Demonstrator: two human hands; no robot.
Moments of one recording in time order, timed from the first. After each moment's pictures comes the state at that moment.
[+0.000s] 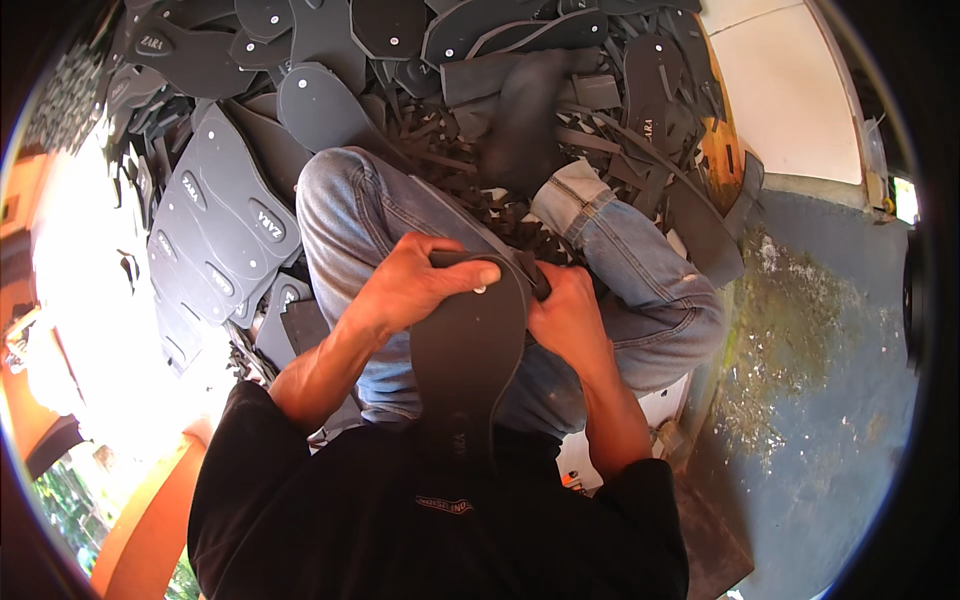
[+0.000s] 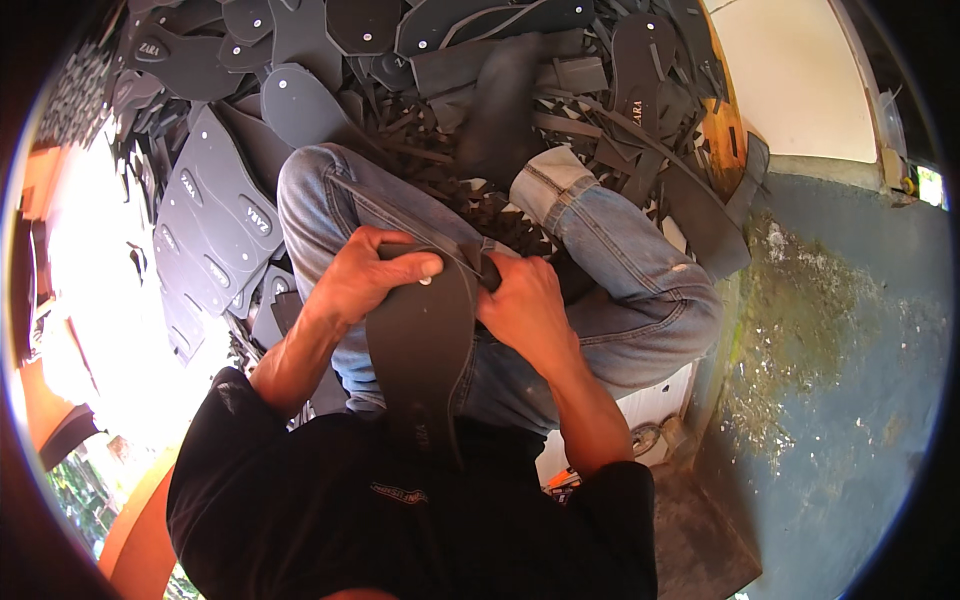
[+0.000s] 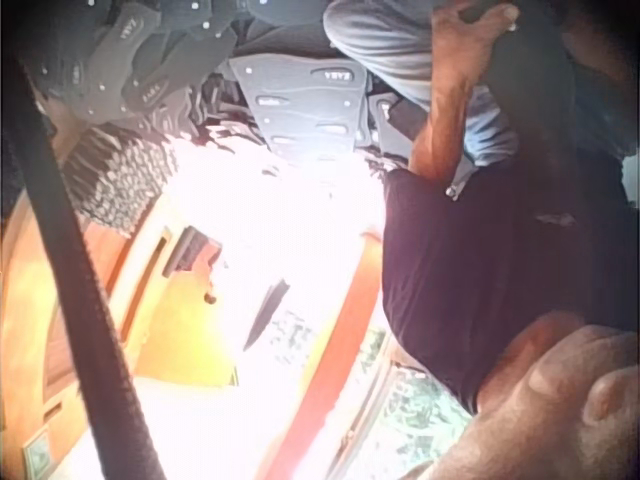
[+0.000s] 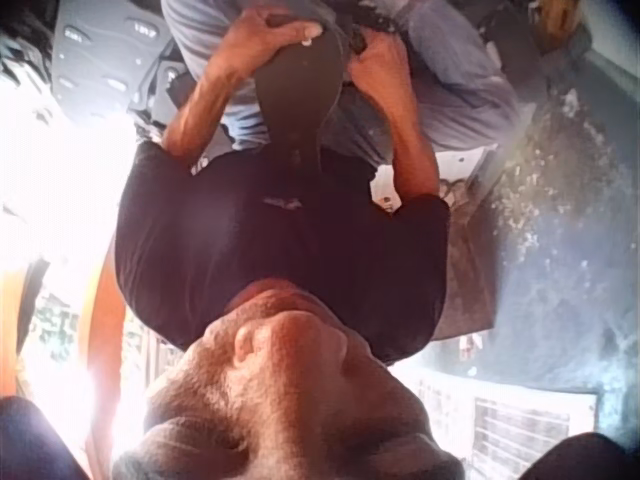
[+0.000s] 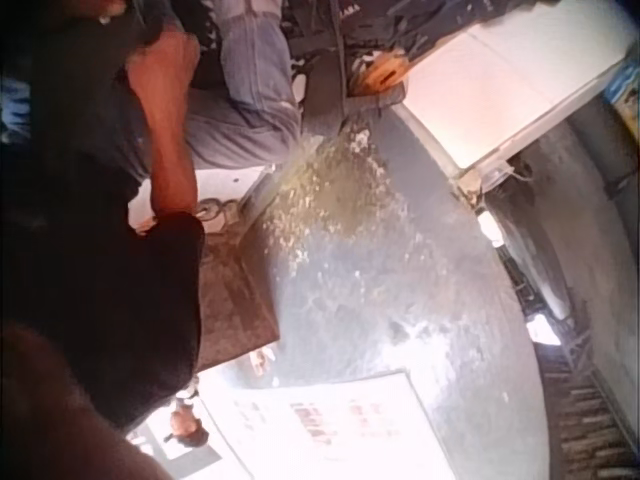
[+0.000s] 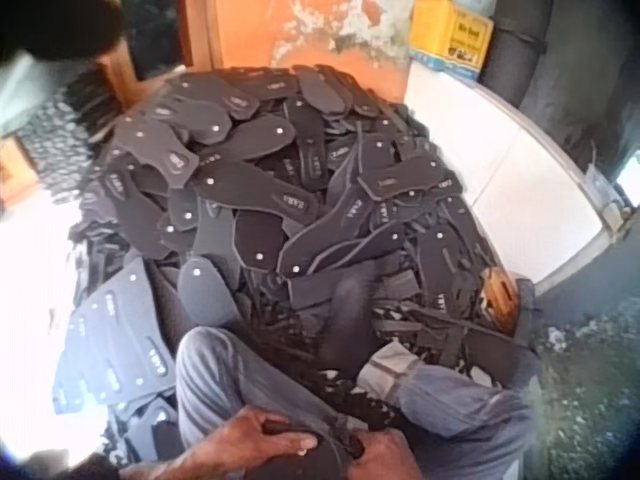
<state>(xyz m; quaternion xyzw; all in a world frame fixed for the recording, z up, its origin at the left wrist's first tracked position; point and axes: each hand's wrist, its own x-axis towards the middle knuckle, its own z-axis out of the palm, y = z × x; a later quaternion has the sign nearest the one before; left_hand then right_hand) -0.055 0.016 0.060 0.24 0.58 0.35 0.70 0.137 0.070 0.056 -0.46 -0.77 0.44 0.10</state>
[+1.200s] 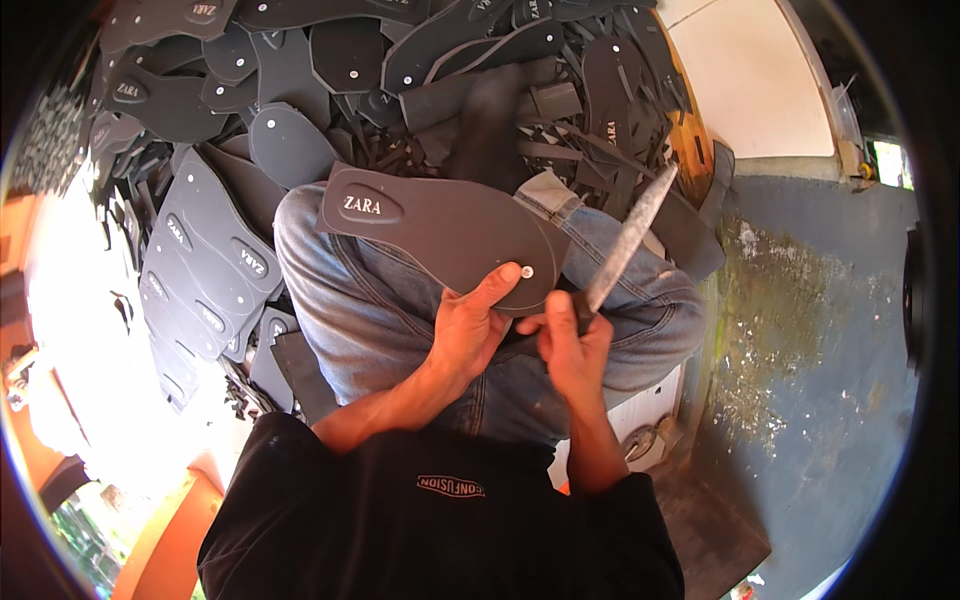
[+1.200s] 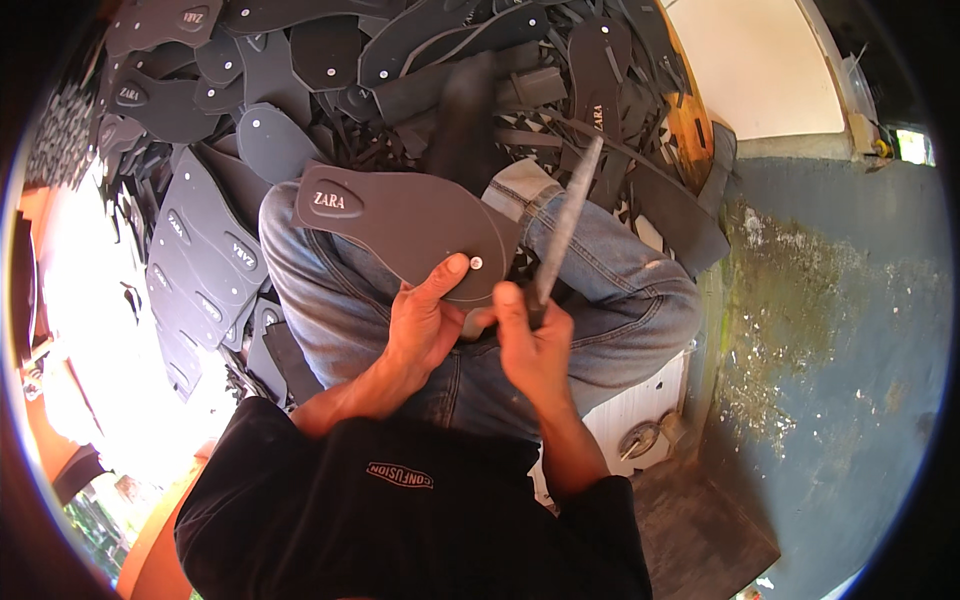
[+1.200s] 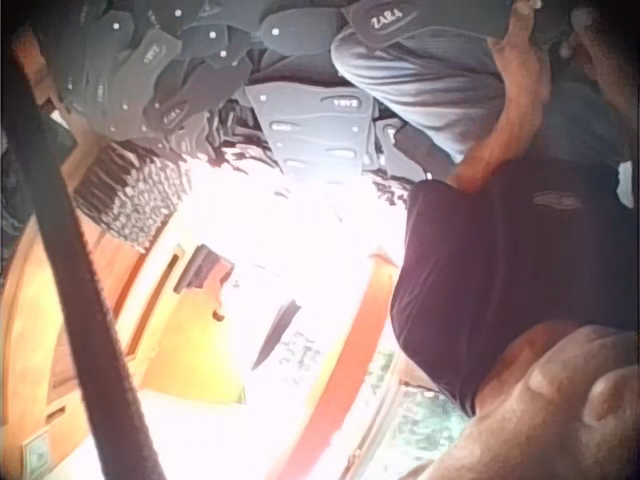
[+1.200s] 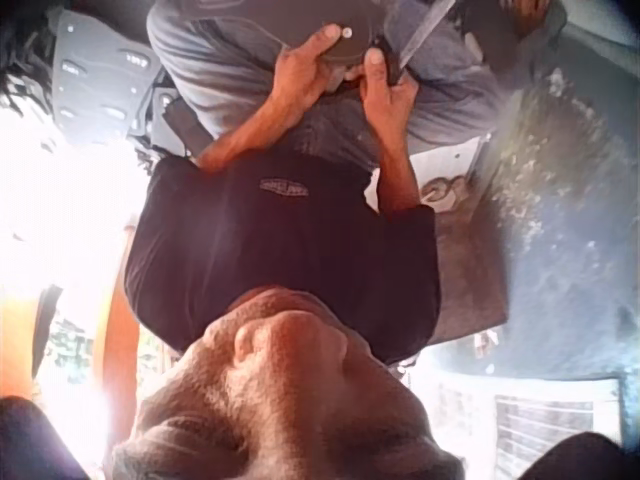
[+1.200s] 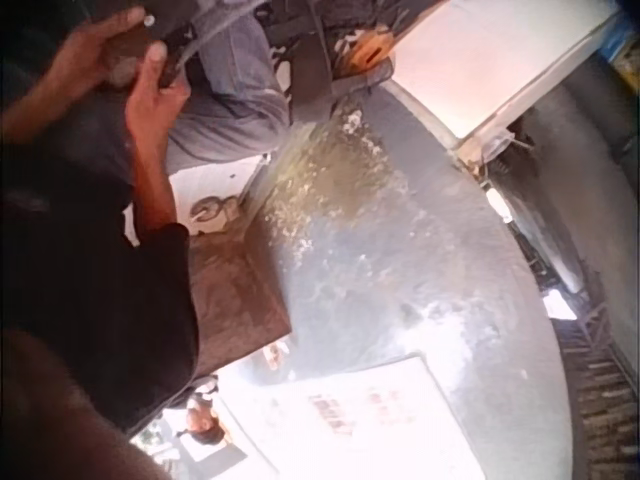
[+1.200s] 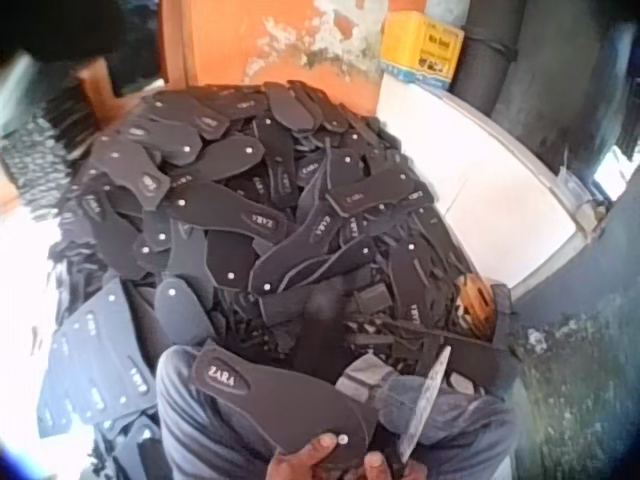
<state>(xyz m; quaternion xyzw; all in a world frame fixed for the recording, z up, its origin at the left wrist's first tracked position) 0.045 0.026 0.041 -0.10 0.31 0.66 0.67 0.163 0.038 0.071 -0.59 -0.44 0.58 0.35</state>
